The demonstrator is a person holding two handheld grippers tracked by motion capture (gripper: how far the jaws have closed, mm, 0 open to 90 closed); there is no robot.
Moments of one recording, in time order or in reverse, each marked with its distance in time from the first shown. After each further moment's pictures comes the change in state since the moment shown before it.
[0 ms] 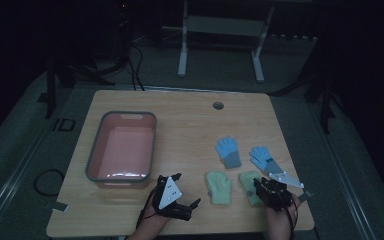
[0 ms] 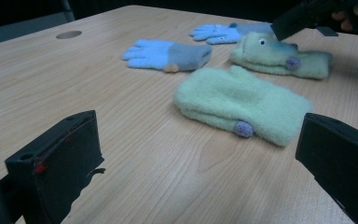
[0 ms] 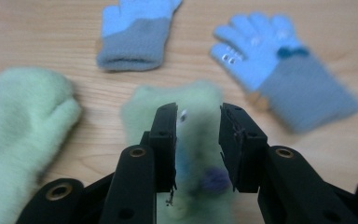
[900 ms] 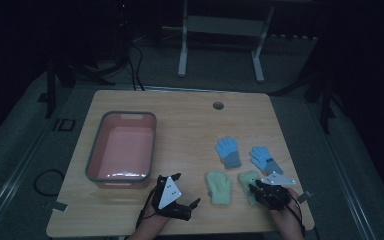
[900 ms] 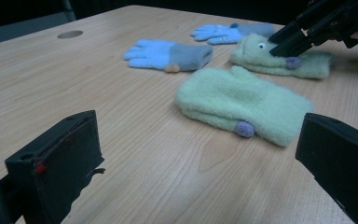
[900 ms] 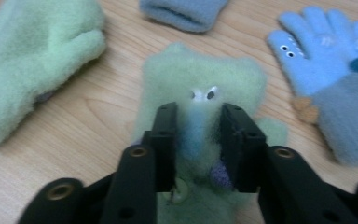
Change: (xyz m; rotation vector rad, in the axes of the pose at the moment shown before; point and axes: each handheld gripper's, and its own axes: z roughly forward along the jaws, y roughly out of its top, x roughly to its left) left arm 0.000 0.000 0.000 -0.002 0.002 -0.005; right arm -0.013 -0.008 0.019 0.069 0.181 -0.314
